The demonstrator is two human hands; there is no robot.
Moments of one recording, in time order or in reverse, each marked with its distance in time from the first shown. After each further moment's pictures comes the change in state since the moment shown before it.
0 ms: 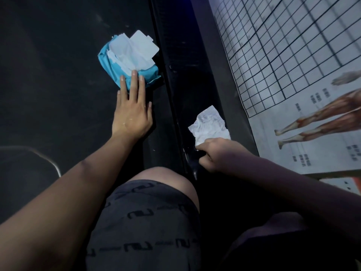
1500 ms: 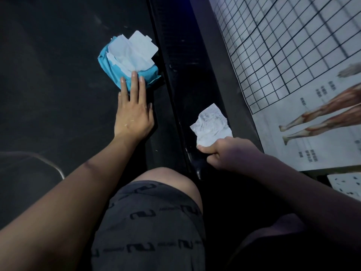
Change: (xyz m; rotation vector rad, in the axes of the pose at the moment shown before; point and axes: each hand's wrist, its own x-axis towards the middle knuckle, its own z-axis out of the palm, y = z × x) left_hand 0.001 -0.001 0.002 0.025 0.000 0.007; right_hand -0.008 0.004 -0.010 -0.027 -0.038 0.091
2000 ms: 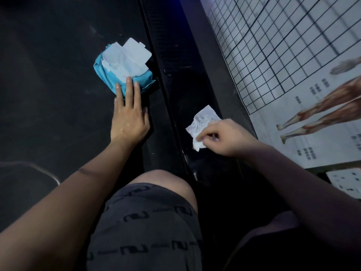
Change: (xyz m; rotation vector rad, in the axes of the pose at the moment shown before) left_hand 0.000 0.001 -0.001 0.013 0.009 0.011; right_hand 0.025 0.025 -0.004 0.335 0.241 -0.156
